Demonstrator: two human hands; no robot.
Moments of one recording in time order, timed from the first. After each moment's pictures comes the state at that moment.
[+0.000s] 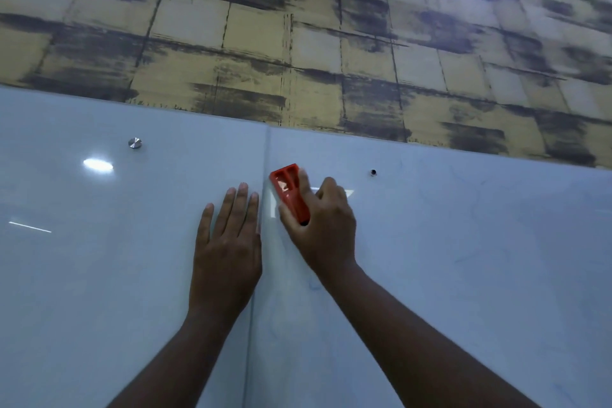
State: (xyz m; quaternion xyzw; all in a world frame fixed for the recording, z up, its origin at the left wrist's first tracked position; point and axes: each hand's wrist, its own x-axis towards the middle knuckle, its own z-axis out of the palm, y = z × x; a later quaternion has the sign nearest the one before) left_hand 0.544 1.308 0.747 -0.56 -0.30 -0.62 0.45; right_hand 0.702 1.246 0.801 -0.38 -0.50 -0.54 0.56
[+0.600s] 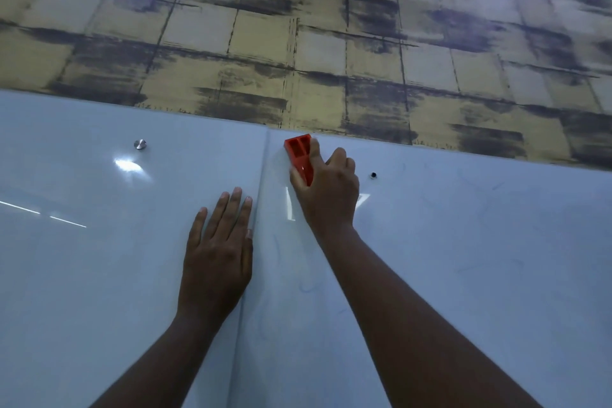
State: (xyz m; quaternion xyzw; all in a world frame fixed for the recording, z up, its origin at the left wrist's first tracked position) left_hand 0.540 1.306 0.740 -0.56 -0.30 -0.63 0.44; right_hand 0.710 1.241 0.862 -0.42 -0.46 -0.53 0.57
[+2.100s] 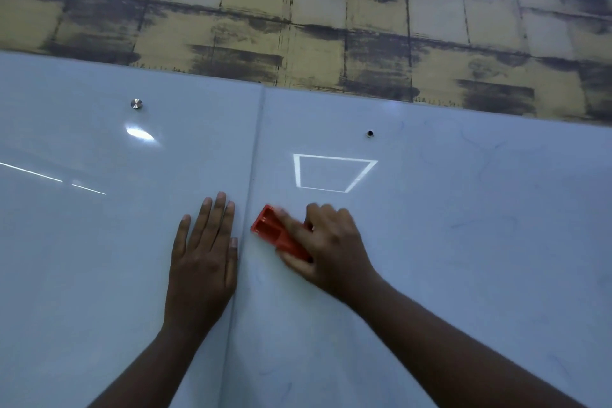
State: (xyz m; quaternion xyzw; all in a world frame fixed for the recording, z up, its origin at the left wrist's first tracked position) left_hand 0.537 1.294 0.658 -0.58 -0.33 -0.61 0.42; right_hand 0.762 1.228 0.722 -0.26 -0.63 -0.62 0.38
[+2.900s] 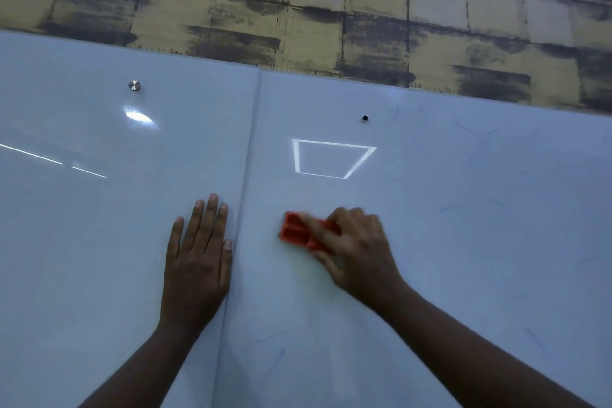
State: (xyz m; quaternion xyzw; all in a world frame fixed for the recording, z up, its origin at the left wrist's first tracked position) left_hand 0.537 1.289 0.623 -0.58 -0.35 -0.61 0.41; right_hand 0.809 1.202 0.687 -0.34 -0.64 -0.58 0.37
